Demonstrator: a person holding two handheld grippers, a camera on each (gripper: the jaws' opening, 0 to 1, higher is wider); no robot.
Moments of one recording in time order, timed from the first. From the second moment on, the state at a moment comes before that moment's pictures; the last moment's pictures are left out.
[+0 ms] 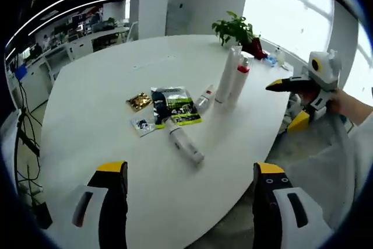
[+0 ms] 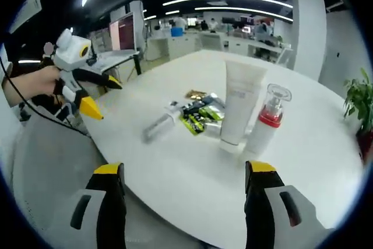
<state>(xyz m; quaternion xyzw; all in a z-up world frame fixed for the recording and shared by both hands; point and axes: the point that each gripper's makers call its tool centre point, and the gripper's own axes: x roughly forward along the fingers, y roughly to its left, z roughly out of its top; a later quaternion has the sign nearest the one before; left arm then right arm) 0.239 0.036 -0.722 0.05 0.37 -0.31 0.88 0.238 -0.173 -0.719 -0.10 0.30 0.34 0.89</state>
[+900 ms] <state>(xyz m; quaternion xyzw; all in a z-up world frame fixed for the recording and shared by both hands) 0.235 0.032 -0.737 0.04 0.38 -0.31 0.87 0.237 -0.174 -0.723 -0.11 0.31 0.34 0.88</state>
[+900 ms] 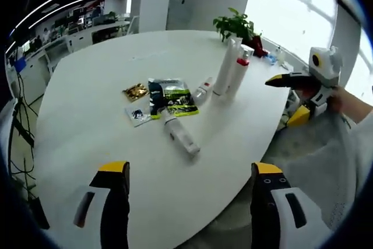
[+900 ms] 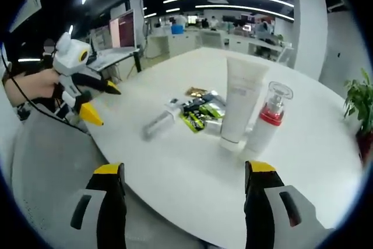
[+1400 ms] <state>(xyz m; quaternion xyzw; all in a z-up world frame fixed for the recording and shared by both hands) 0.243 0.028 -0.756 0.04 0.41 -0.30 0.86 0.238 -0.175 -0.724 -0.11 0.31 0.34 0.88</state>
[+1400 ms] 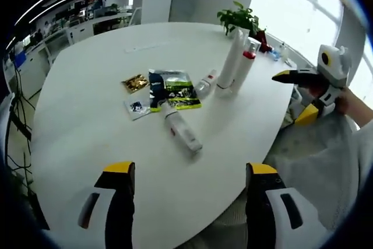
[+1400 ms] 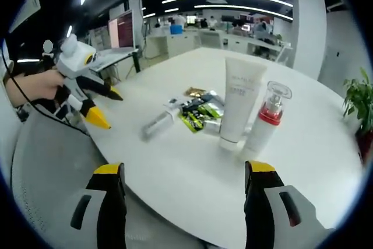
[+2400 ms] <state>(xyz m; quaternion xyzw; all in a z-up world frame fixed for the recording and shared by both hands) 0.269 0.010 -0.794 0.06 0.49 -0.28 0.82 0.237 -0.176 -0.726 -0.10 0.32 0.33 0.88</state>
